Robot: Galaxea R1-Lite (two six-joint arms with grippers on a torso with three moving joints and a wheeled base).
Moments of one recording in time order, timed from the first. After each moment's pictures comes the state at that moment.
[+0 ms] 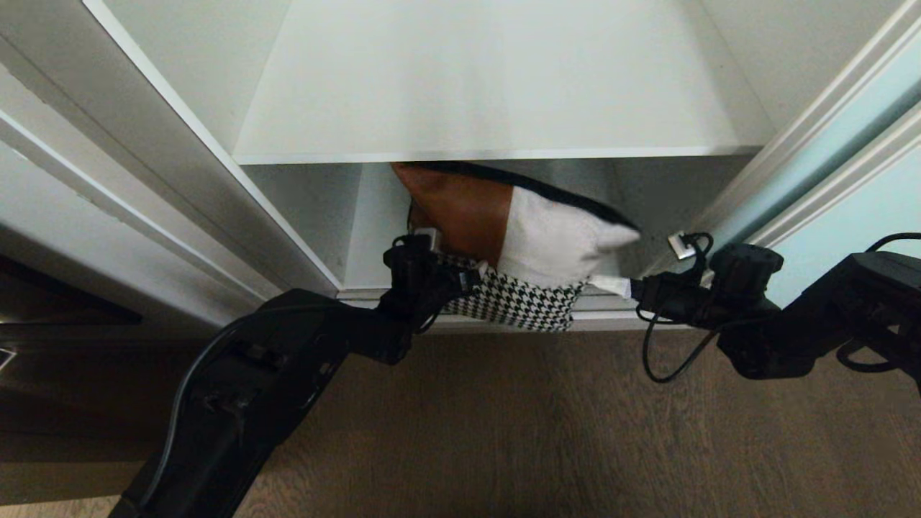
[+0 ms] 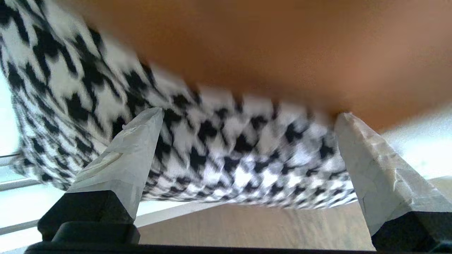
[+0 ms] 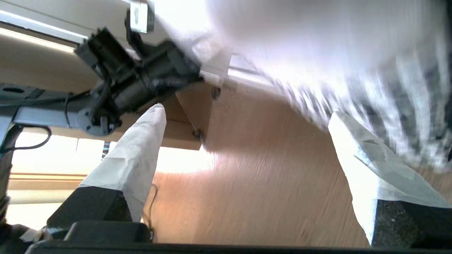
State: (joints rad) left arm -0.40 2.69 -1.92 -0.79 -0.02 -0.20; right arm 0.02 2.35 -1.22 -1.15 0.95 0.56
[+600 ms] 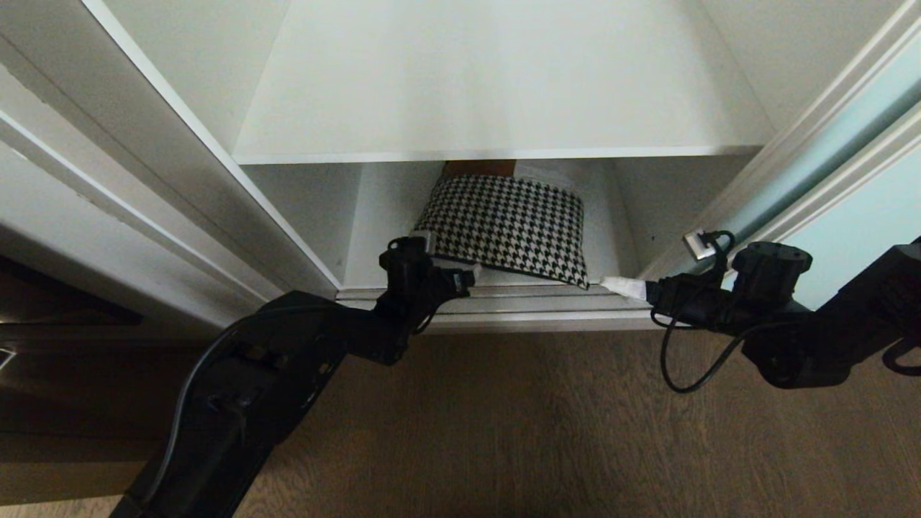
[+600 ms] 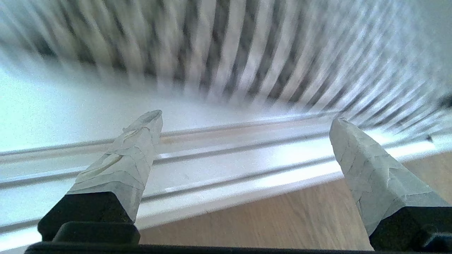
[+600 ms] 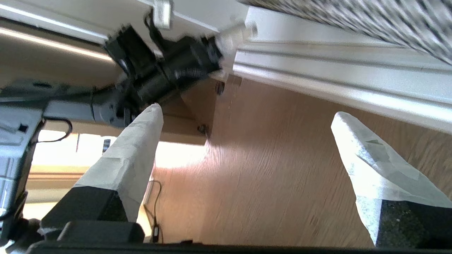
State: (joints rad) left arm -0.39 2.71 -1.93 -0.79 0.00 -0.19; right arm 0.01 2.23 -1.07 -1.15 0.95 0.54
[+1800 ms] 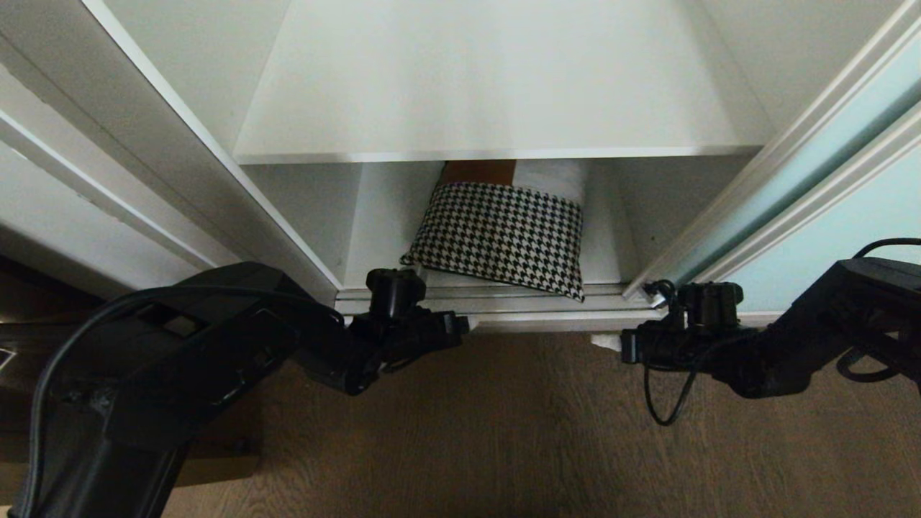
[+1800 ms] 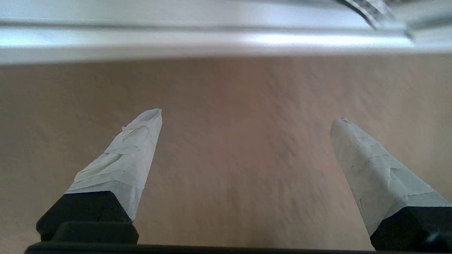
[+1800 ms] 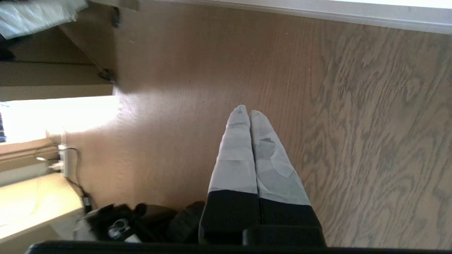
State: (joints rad) left arm -0.42 2.39 -1.34 -0.69 -0.06 -0.35; right arm 0.08 2.33 -1.12 -0.73 0.64 0.16
